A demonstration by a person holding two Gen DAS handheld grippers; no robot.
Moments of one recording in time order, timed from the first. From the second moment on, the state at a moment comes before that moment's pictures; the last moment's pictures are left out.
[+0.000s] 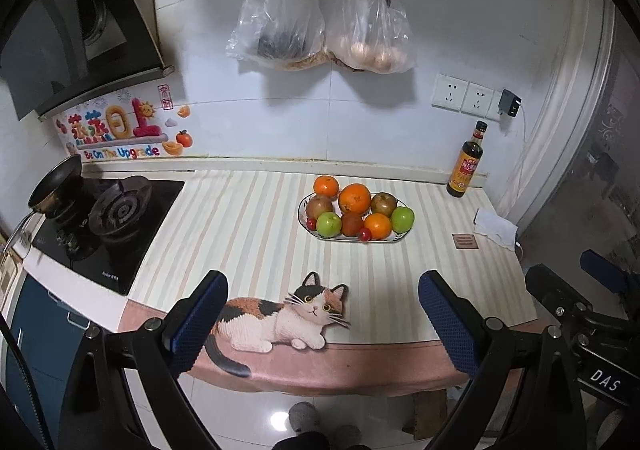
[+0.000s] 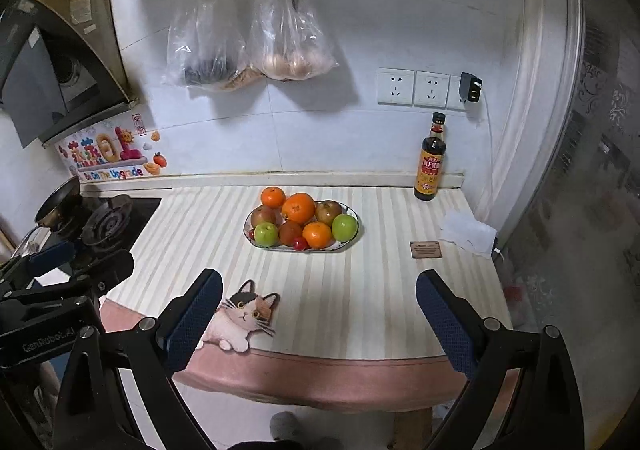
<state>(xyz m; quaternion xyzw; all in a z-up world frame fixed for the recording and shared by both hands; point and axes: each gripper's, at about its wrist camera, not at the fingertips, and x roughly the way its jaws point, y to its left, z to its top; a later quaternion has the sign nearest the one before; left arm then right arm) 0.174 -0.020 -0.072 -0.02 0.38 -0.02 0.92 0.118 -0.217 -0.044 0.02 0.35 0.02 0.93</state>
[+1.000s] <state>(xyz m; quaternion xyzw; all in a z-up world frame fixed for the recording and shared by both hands) 0.241 -0.012 -0.082 0.00 0.41 0.03 0.91 0.193 -0.237 -0.056 0.03 0.39 0.02 0.92</state>
